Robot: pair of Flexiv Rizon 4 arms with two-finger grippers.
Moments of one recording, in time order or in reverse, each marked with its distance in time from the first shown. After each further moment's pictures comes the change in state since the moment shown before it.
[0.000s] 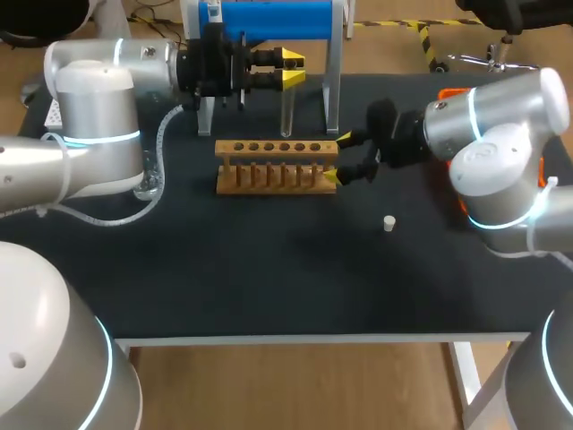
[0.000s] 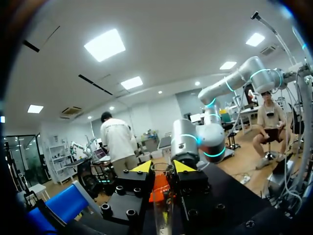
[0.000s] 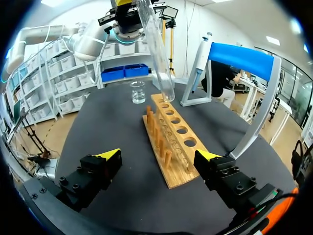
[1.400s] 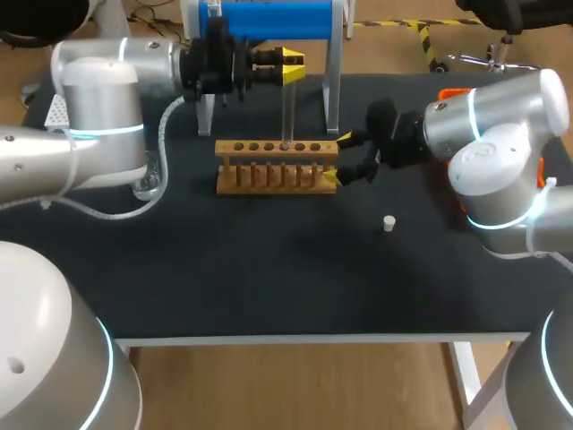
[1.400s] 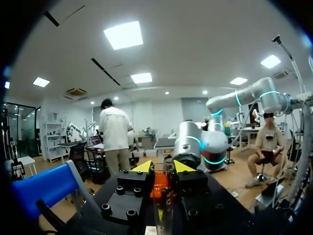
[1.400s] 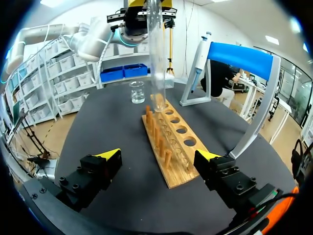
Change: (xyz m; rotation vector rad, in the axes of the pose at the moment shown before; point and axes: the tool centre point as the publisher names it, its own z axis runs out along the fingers) left arm -0.019 0.016 0.000 0.008 -0.002 -0.212; right arm 0.000 0.000 0.000 0.001 -0.006 0.001
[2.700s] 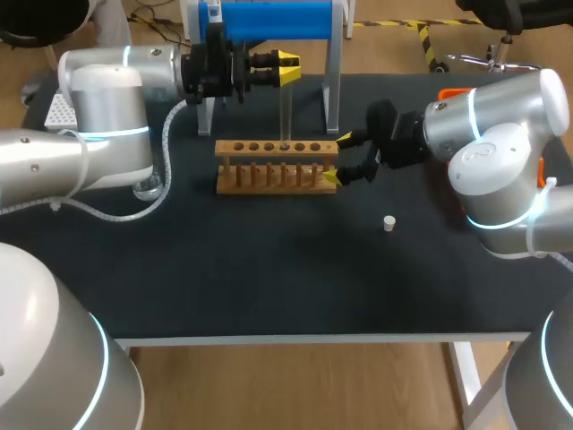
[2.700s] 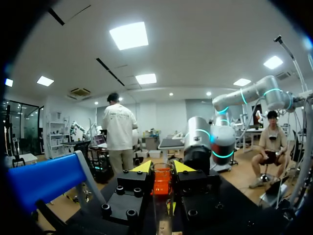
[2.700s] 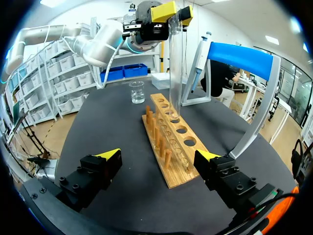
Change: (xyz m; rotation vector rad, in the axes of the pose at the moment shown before) left arm -0.029 0.030 -0.007 0.018 -0.032 -0.009; right arm 0.000 0.000 0.000 0.000 0.000 0.000
